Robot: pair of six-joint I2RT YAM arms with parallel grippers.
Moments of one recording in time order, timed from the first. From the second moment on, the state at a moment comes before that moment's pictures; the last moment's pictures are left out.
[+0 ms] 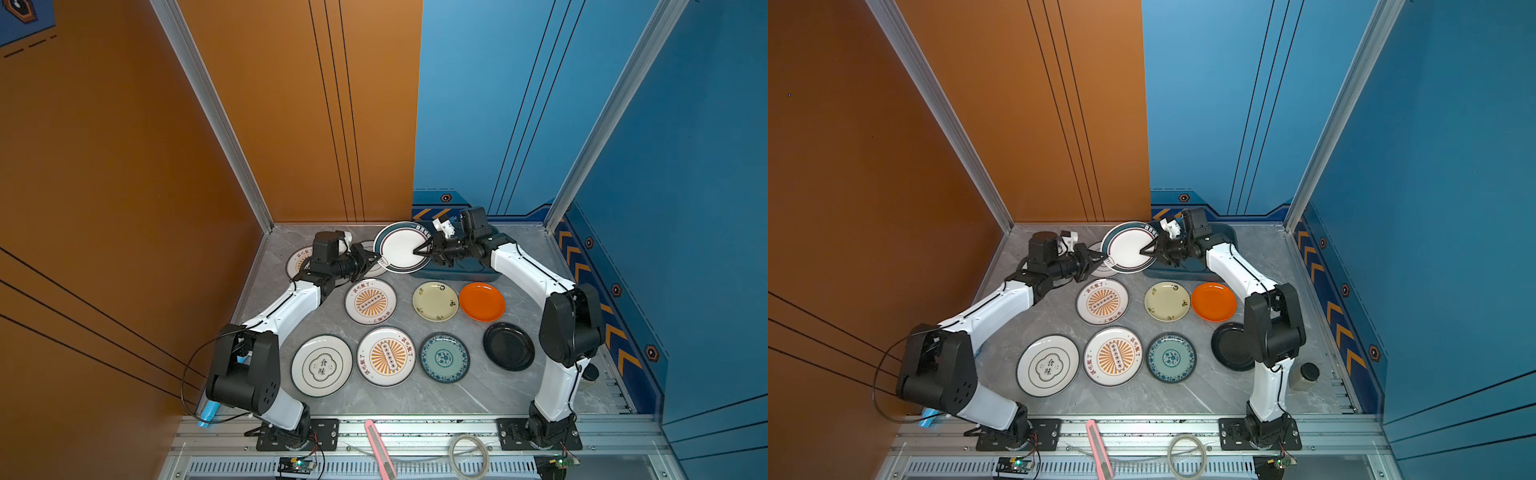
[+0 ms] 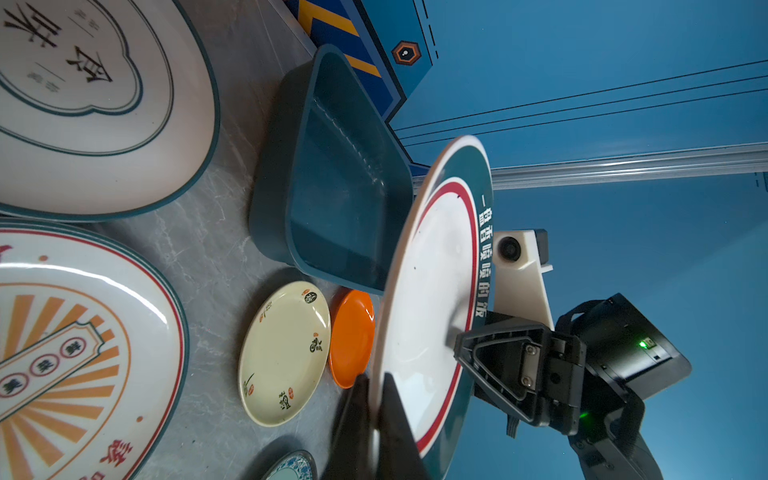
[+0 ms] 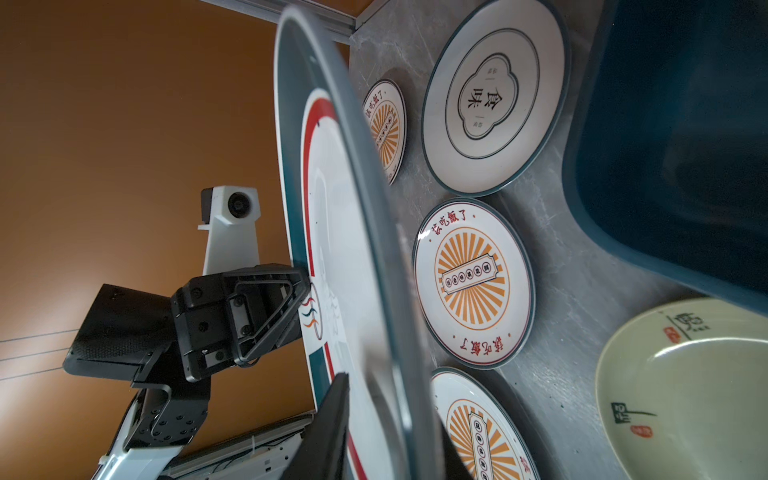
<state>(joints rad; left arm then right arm) -0.23 1.54 1.06 0.04 0.59 -1.11 0.35 1.90 1.60 -0.40 -0.85 0.79</state>
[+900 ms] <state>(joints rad) -0.20 1.48 1.08 -0.24 0.47 -0.90 0.13 2.05 1.86 -0.63 -0.59 0.77</state>
